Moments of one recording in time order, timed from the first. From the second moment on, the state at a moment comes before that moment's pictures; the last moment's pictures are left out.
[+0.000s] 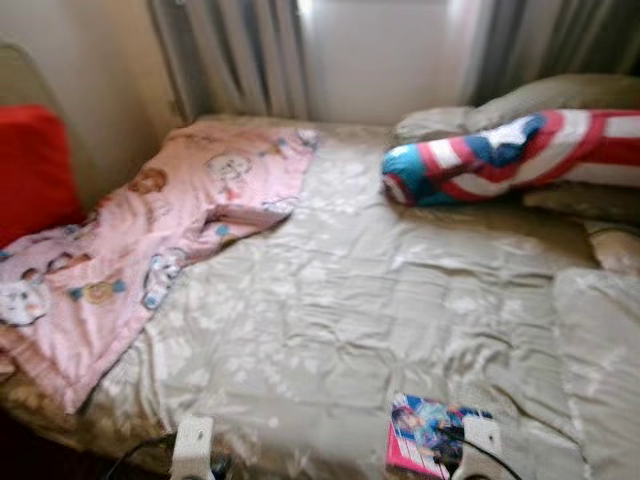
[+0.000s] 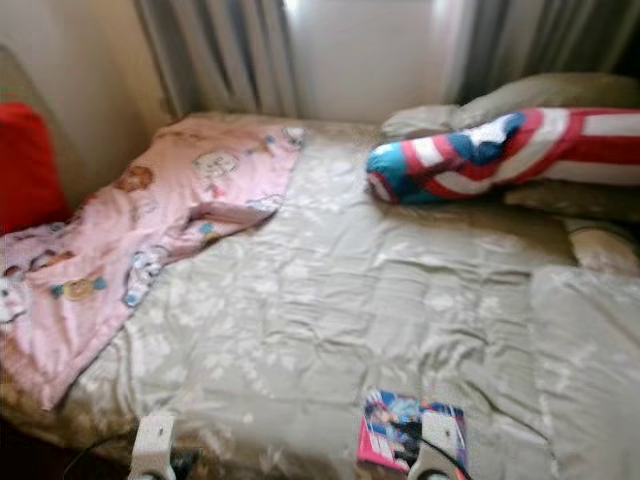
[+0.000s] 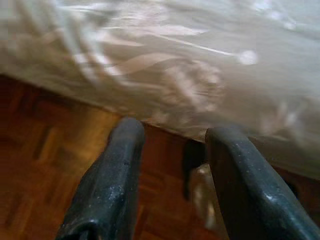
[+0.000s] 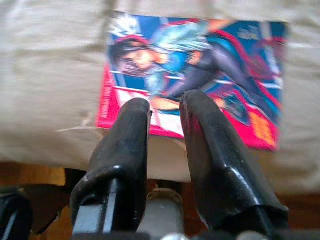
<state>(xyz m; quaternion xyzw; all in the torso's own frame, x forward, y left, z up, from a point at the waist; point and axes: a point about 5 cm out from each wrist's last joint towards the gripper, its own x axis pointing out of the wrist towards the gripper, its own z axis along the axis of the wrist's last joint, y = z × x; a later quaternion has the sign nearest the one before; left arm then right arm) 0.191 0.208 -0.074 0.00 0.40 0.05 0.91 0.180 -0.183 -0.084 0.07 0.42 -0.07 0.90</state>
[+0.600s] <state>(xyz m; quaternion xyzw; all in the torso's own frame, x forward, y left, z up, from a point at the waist) 0.192 0.206 -0.074 0.00 0.41 0.05 0.91 0.167 -0.195 -0.089 0.06 0.44 -0.09 0.89</state>
